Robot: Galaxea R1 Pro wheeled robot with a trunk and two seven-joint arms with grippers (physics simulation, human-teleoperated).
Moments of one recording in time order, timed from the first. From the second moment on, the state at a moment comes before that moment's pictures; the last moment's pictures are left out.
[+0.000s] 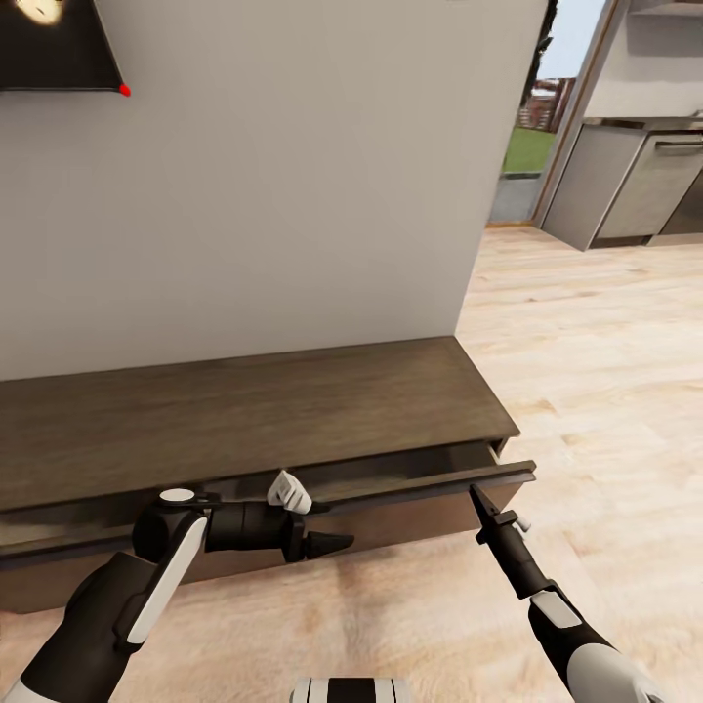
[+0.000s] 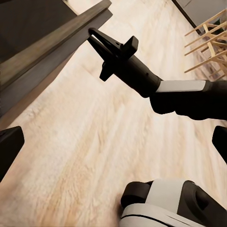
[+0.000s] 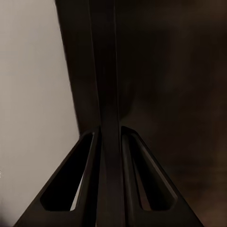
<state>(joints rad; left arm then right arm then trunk) -0.45 0.17 -0.28 -1.60 0.26 0.90 -0.91 -0.64 -0.08 -0.59 -0.25 -0.75 0.39 1.14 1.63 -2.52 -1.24</state>
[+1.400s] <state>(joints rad) -0.45 0.17 -0.28 -1.60 0.26 0.90 -0.91 -0.64 -0.08 -0.60 -0.25 -0.75 0.39 1.14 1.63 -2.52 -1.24</state>
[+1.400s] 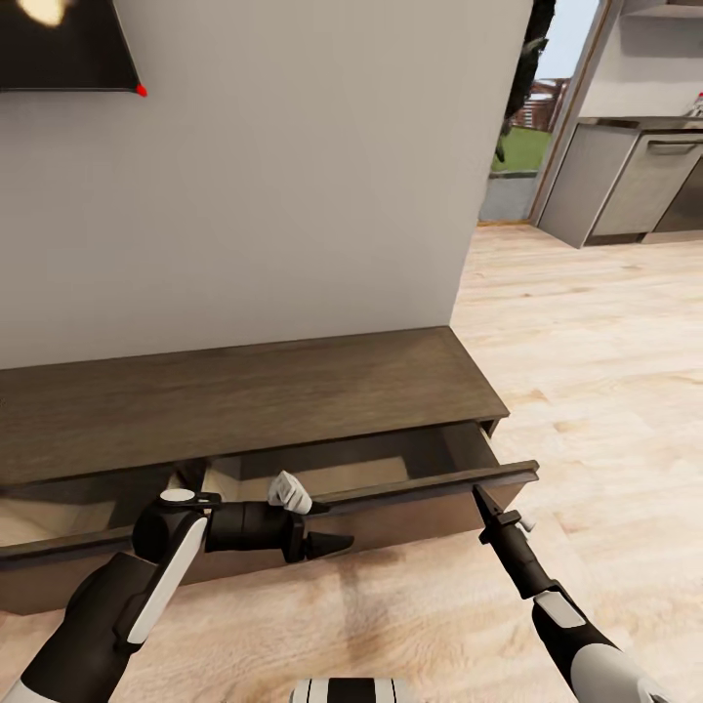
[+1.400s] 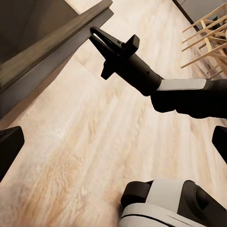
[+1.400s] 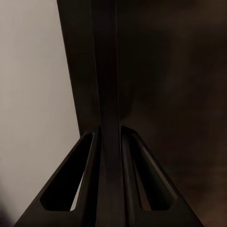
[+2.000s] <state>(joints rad) -0.45 0.17 -0.29 -1.60 0.26 0.90 -0.91 -0.64 -0.09 -0.60 -0.25 -0.75 0.39 1.14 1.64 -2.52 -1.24</state>
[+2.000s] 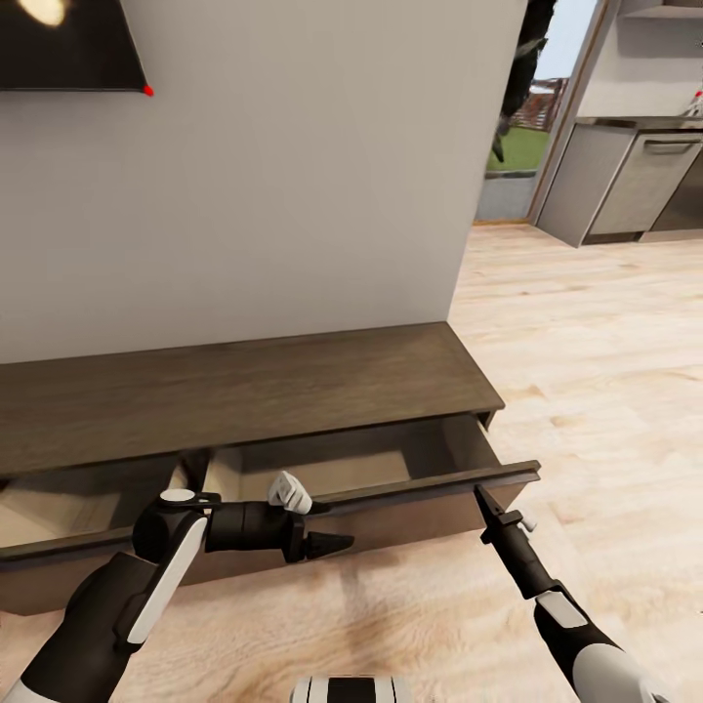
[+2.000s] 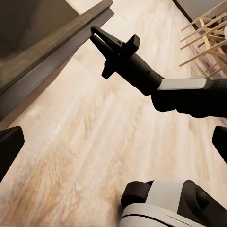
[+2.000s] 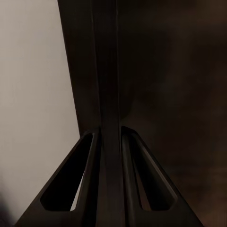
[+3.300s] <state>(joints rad) -0.45 0.17 -0.29 -1.60 0.26 0.90 -0.91 -0.64 -0.10 -0.60 -0.25 -0.75 0.39 1.14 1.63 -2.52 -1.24</state>
